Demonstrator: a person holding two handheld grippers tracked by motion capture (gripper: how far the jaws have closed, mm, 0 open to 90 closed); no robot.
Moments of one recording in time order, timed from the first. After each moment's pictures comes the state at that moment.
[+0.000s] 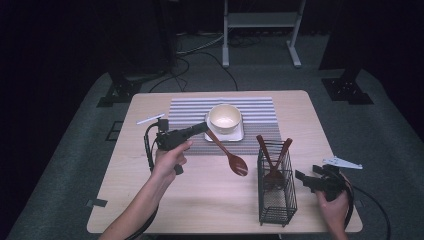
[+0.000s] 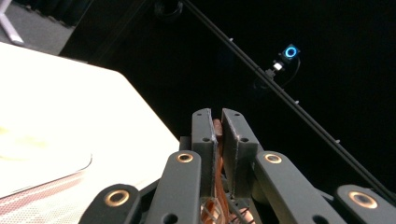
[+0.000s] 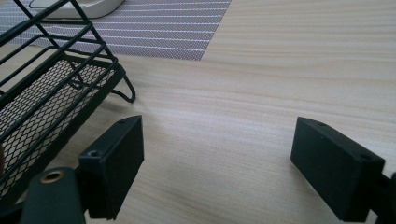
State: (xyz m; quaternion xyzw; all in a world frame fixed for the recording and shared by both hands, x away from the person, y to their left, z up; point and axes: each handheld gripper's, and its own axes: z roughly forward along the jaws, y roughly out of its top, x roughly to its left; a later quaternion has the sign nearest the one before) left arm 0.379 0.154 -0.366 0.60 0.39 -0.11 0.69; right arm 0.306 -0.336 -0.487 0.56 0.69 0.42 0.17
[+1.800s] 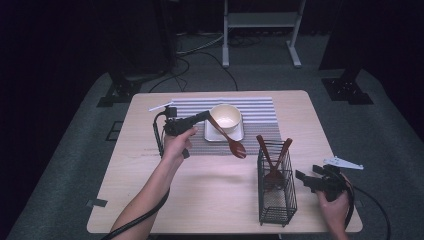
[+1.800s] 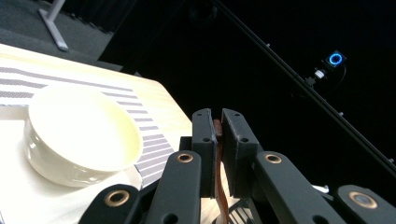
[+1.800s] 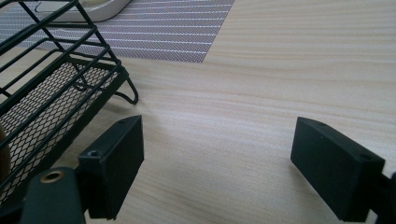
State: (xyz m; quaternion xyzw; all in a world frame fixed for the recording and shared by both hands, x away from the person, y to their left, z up) left arm 0.435 0.143 -0.377 0.60 0.43 -0.07 0.67; right arm 0.306 -0.337 -0.486 0.56 0.69 0.43 0.17
